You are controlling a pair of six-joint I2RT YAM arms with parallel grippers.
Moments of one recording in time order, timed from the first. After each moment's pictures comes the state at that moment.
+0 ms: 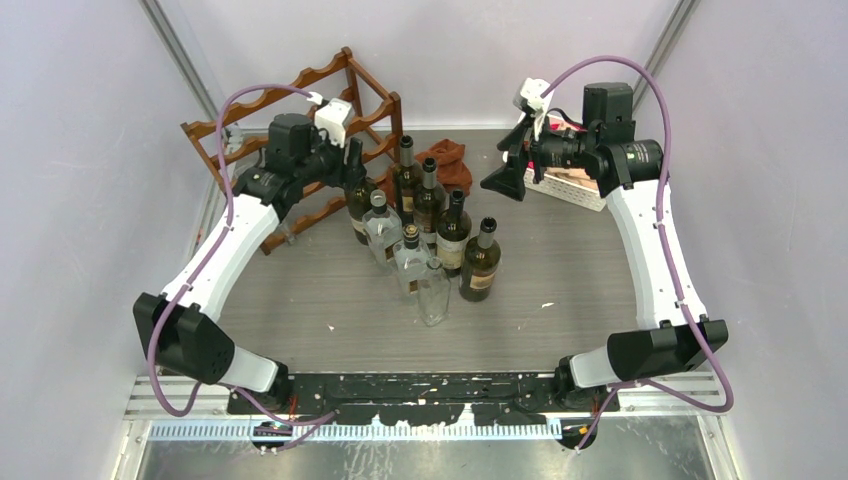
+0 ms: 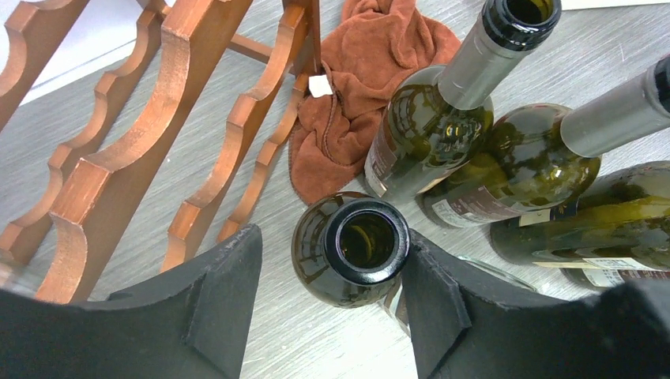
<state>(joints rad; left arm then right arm) -0.33 1.43 1.41 -0.43 0.18 0.08 0.14 1.43 1.73 -0.87 -0.95 -0.50</state>
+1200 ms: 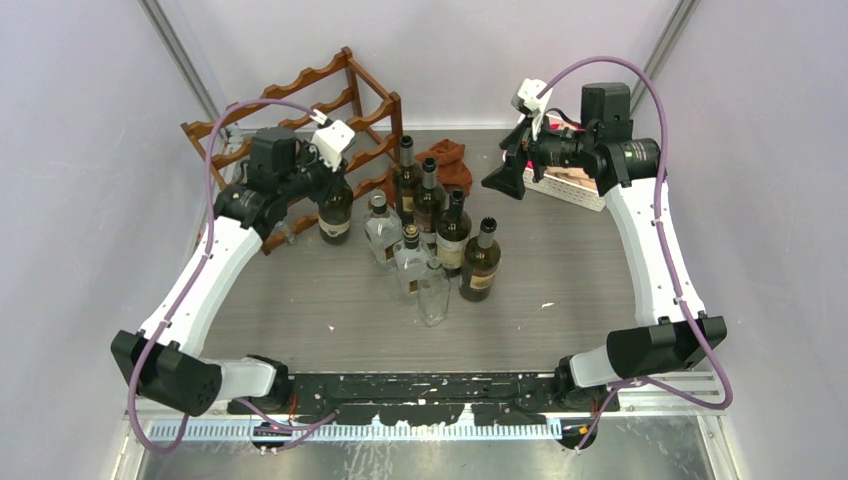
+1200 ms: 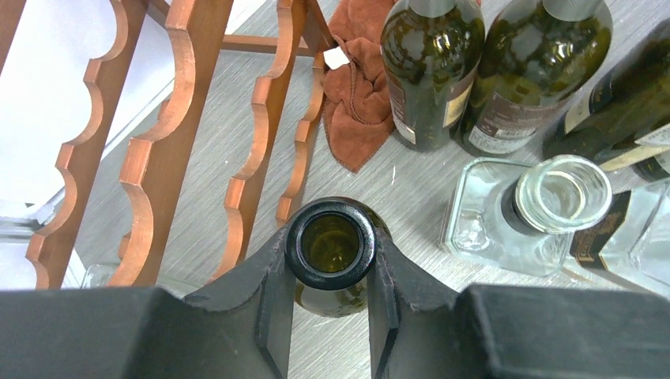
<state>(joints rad) -0.33 1.30 1.36 -0.54 0.21 0.39 0.14 1.44 1.73 -0.87 -0.91 -0.52</state>
